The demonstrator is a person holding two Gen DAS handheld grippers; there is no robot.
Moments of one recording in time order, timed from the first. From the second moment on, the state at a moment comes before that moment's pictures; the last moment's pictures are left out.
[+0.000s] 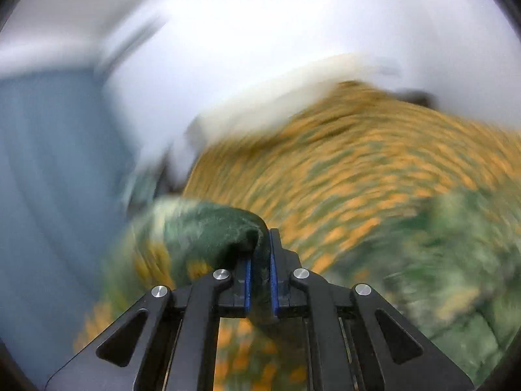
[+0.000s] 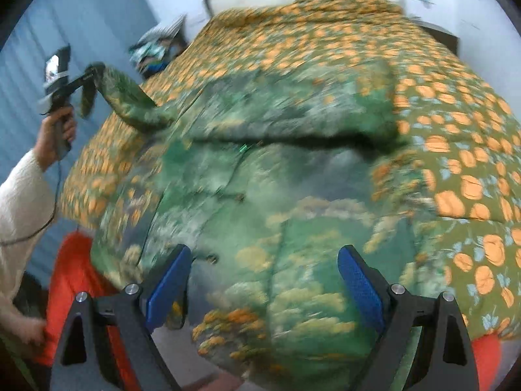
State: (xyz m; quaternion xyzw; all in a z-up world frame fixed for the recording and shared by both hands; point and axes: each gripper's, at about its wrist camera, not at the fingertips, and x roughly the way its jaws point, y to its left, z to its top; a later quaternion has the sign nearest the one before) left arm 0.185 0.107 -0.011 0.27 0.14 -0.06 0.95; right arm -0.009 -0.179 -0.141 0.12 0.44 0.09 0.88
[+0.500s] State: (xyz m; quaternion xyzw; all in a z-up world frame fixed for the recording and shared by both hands) left arm 0.096 -0.019 -0.178 0.42 0.31 -0.23 0.82; right arm -0.047 -0.279 -0.125 0.18 0.39 -0.01 0.90
